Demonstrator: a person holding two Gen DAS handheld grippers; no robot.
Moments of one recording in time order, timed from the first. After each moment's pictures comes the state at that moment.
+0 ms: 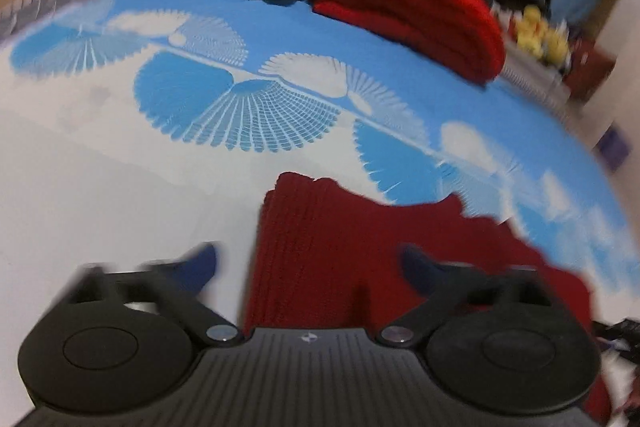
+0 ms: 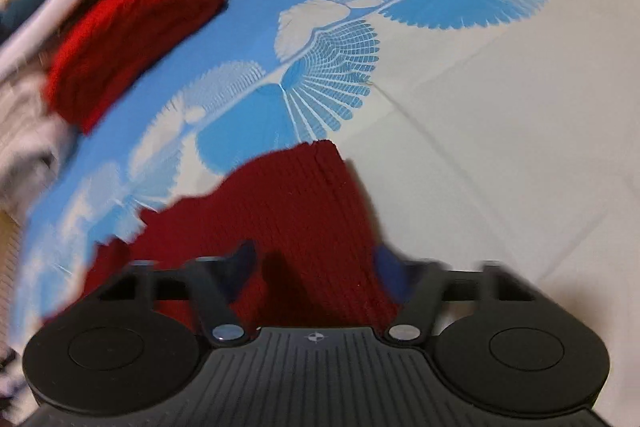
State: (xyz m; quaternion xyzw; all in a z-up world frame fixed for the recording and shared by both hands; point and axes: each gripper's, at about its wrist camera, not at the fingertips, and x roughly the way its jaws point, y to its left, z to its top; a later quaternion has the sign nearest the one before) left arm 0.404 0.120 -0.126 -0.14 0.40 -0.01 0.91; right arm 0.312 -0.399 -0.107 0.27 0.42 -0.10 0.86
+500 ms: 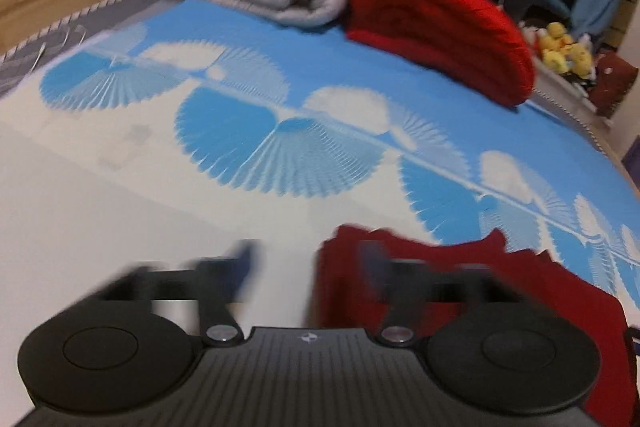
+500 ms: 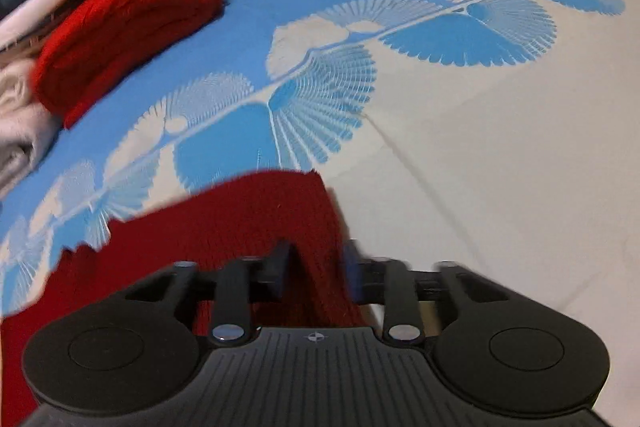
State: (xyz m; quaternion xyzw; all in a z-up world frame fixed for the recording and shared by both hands) left arm 0.405 0.146 -0.118 -0.13 0.36 0.03 0.92; right arm 0.327 -0.412 -0.103 0.25 0.39 -0.12 0.88
